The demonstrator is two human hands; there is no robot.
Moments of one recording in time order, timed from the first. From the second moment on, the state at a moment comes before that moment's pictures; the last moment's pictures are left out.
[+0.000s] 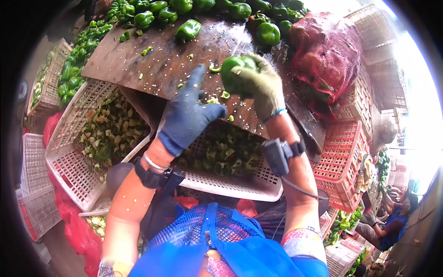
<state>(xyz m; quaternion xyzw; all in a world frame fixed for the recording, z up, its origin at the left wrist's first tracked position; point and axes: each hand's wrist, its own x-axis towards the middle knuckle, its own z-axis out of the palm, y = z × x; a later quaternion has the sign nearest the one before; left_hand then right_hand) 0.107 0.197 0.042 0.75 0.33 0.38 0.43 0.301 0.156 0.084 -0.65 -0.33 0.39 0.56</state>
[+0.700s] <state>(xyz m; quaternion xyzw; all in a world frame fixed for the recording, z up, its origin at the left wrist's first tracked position) 0.130 0.228 0.049 0.79 0.32 0.48 0.19 0.278 0.047 0.057 -0.44 -0.09 0.55 0.70</state>
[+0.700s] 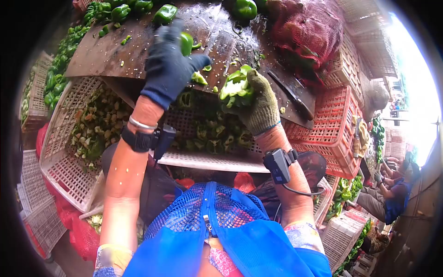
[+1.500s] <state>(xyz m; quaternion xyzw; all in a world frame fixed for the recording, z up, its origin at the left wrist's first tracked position) 0.044 0.118 0.070 0.78 0.08 0.28 0.56 0.228 0.026 0.057 -0.55 -0.47 0.48 0.50</state>
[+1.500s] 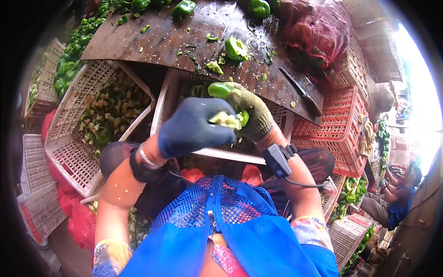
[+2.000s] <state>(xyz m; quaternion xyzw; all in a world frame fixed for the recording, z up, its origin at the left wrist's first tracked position) 0.030 0.214 0.044 0.72 0.41 0.35 0.43 0.338 0.203 0.029 -0.72 -0.68 0.15 0.07</state>
